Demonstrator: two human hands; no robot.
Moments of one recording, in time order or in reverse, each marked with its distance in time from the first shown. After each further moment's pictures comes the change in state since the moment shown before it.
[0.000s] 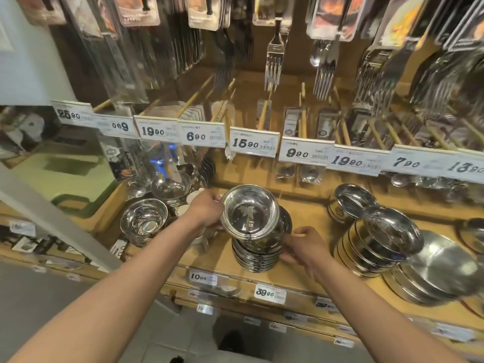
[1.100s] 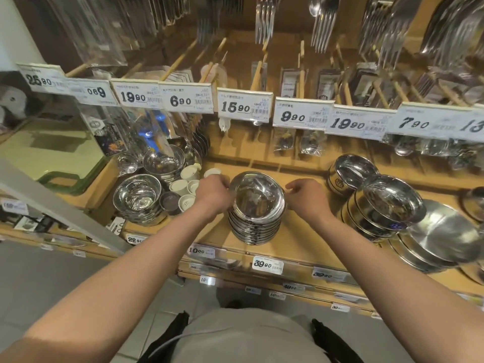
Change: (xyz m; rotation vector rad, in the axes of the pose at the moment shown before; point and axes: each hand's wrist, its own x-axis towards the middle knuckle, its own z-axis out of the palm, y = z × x) left_hand 0.002 -0.016 0.045 0.216 0.137 0.092; right_hand 0.021 -0.031 -0.007 -0.637 0.112 -0.434
